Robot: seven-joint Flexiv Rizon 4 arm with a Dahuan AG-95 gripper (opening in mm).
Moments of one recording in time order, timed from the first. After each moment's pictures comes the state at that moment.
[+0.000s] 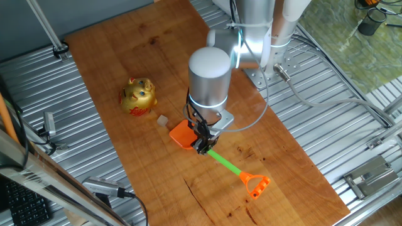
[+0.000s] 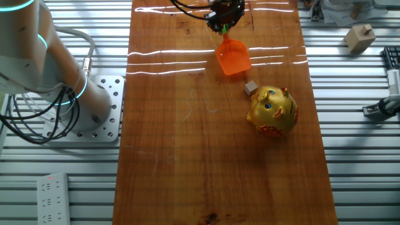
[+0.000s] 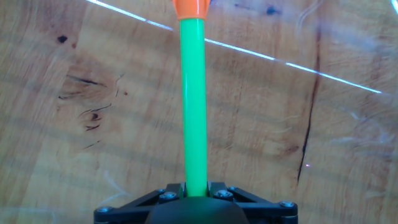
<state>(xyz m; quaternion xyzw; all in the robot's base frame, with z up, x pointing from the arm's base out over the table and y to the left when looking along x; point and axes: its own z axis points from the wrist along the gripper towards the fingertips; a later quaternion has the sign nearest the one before) 0.434 0.262 0.047 -0.80 0.59 0.03 0.08</state>
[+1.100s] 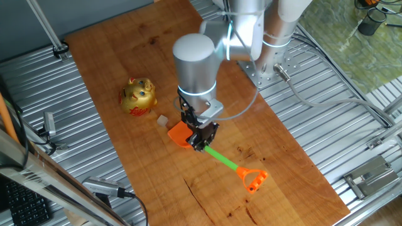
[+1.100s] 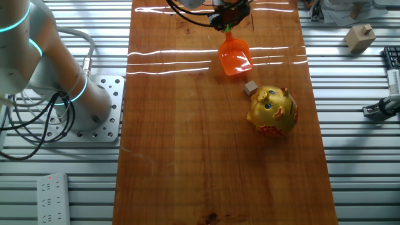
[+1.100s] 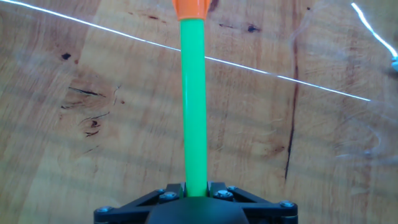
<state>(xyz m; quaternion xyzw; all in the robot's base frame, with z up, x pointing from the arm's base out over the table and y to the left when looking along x) 0.444 0.249 0.064 -0.80 0.59 0.07 0.10</state>
